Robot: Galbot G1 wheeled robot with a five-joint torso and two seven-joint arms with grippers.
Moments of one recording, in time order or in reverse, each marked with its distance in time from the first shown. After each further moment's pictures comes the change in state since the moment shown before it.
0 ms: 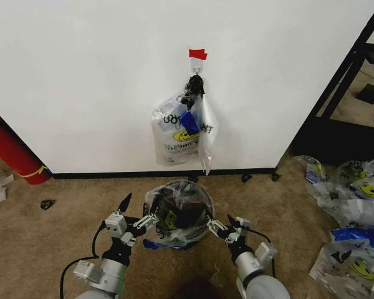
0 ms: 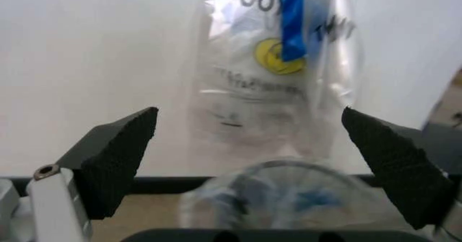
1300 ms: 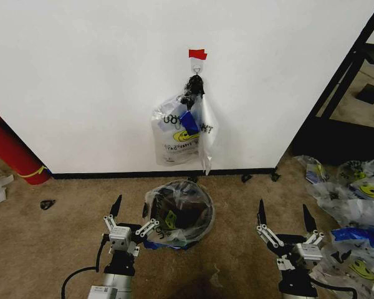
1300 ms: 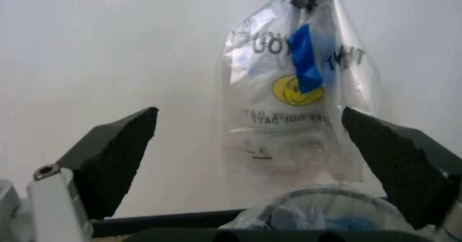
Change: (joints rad) left arm 0.123 -0.183 -0.010 -0.077 0.356 -0.065 -0.063; right arm -0.326 0.083 0.127 0.241 -0.475 0.349 0.167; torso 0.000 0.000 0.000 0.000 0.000
